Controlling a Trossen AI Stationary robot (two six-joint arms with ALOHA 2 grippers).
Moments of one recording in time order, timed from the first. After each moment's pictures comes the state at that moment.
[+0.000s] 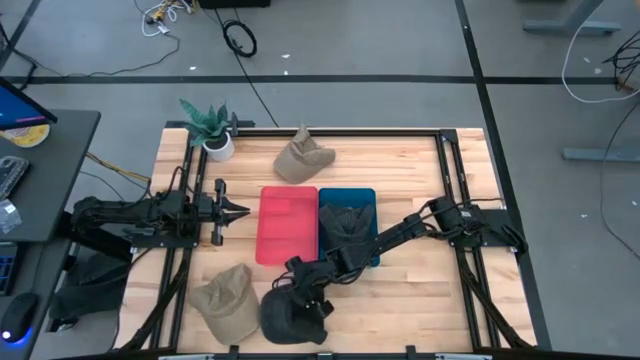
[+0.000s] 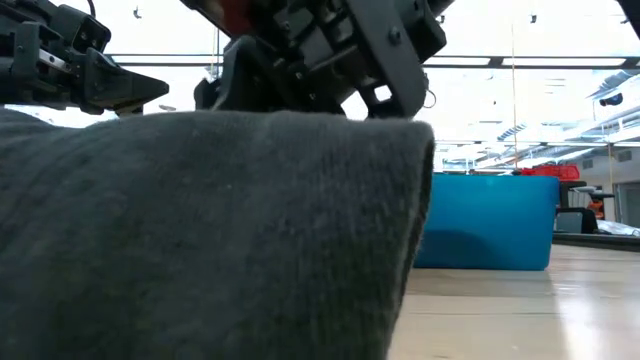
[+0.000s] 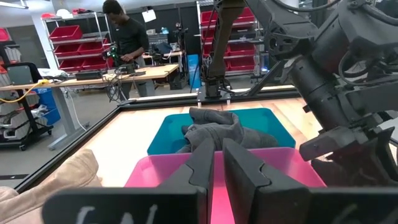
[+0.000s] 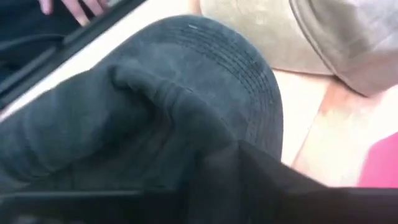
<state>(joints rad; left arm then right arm) -0.05 0.03 0.01 0.05 -0.11 0.08 0.35 2.25 1.59 -0.10 -0.15 -0.27</state>
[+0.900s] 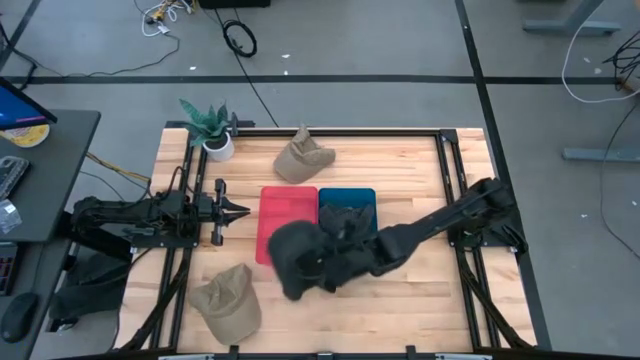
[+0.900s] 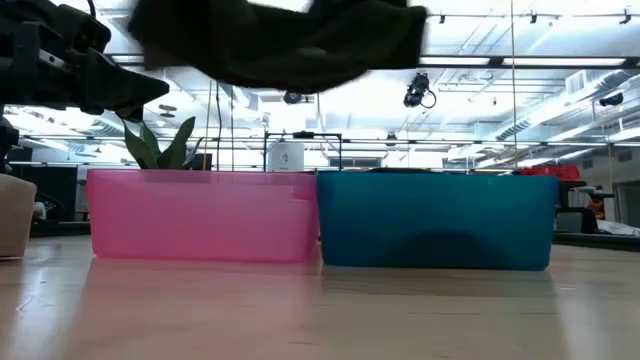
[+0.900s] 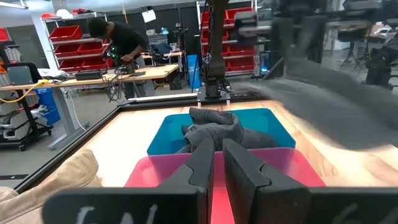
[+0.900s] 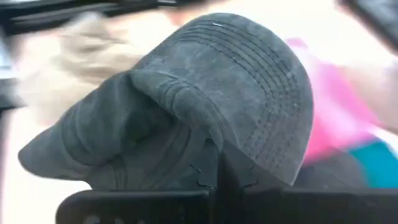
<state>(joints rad) -0.05 0.03 0.01 0.05 -0.11 0.08 0.42 1.85 1.59 -0.61 0.55 0.54</state>
